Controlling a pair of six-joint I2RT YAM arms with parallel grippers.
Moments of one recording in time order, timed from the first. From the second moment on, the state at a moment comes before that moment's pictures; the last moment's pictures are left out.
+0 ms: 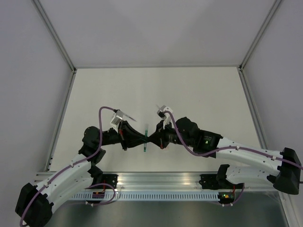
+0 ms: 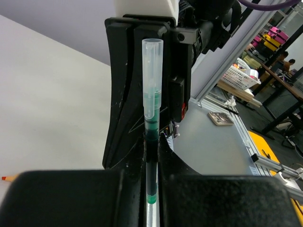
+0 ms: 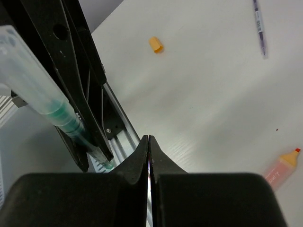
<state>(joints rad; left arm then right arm) -0.59 0.73 0.32 0.70 0.86 -0.68 1.10 1.11 0.82 -0.04 -0.07 0.48</state>
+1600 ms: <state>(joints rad) -0.58 0.85 0.33 0.77 0.85 -0.68 1.10 1.08 0.90 0.10 0.11 0.44</state>
